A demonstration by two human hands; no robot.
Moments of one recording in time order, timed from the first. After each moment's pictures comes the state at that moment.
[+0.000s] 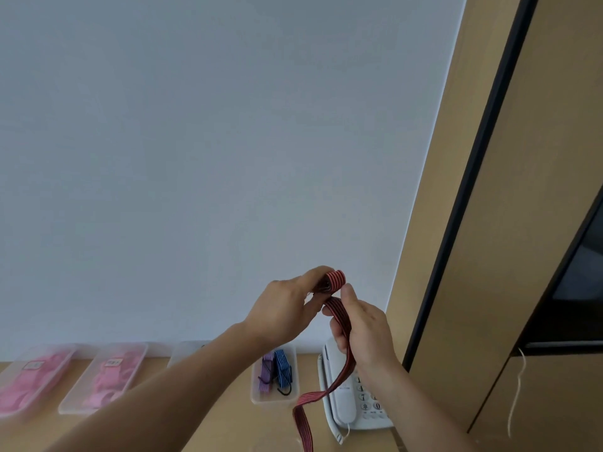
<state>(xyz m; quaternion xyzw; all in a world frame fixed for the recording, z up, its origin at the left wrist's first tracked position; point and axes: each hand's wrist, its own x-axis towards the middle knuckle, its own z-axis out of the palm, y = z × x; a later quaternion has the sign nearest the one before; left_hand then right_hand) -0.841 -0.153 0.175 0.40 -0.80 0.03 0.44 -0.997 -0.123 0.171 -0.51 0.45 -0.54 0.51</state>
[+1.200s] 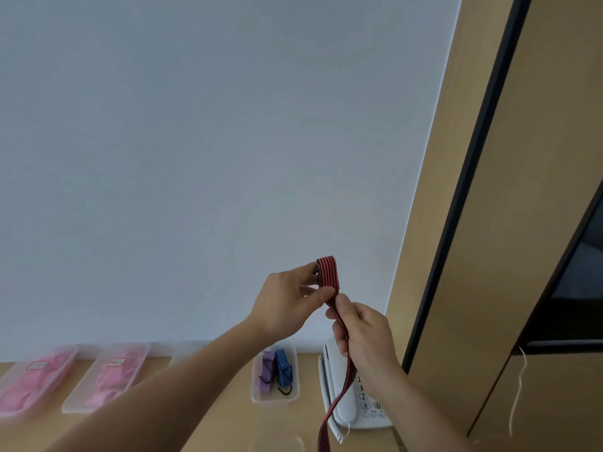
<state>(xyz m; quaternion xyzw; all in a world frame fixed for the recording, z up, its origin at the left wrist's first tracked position) -0.848 -0.148 0.187 0.46 -0.72 -0.21 0.48 -1.003 -0.121 0.163 -0.54 0.48 -0.52 0.46</state>
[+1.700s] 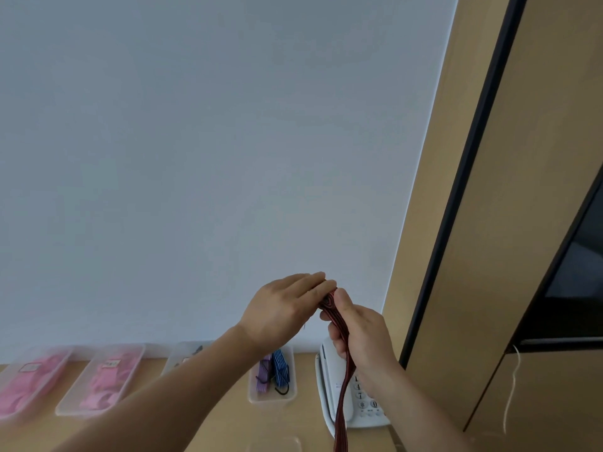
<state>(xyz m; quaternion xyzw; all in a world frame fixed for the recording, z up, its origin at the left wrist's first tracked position) -0.837 -0.158 0.164 0.29 -0.83 0.29 0.38 -1.004 -0.119 0.167 -0.51 0.45 -0.52 0.52</state>
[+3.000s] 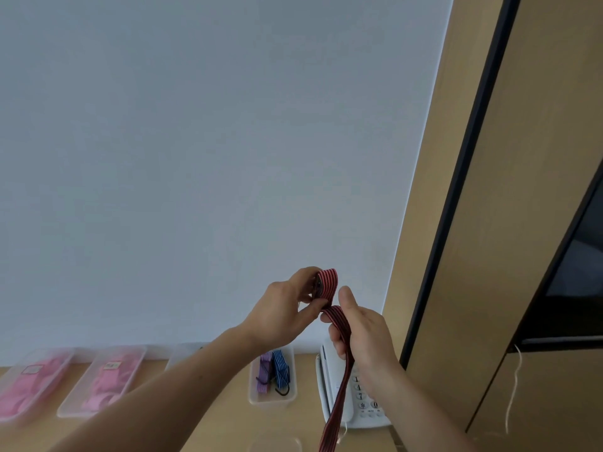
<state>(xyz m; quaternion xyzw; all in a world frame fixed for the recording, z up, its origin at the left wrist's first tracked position) -0.846 -0.153 0.168 0.40 -0.78 -0.12 0.46 -1.007 -0.117 0.169 -0.50 0.47 -0.51 0.52</state>
